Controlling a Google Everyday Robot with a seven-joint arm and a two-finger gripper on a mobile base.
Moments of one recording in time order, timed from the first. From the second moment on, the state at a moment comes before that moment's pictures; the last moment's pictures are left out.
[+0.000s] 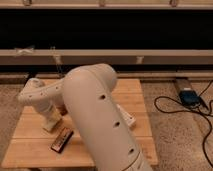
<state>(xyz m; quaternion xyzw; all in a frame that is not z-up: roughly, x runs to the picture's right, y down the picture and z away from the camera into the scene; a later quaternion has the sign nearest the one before) -0.306 0.164 0.847 -0.25 -0.16 -0.58 0.76</state>
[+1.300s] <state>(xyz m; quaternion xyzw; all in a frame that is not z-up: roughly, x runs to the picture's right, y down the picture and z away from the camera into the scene) -0.300 0.202 0.820 -0.23 -0.08 -0.61 0.75</state>
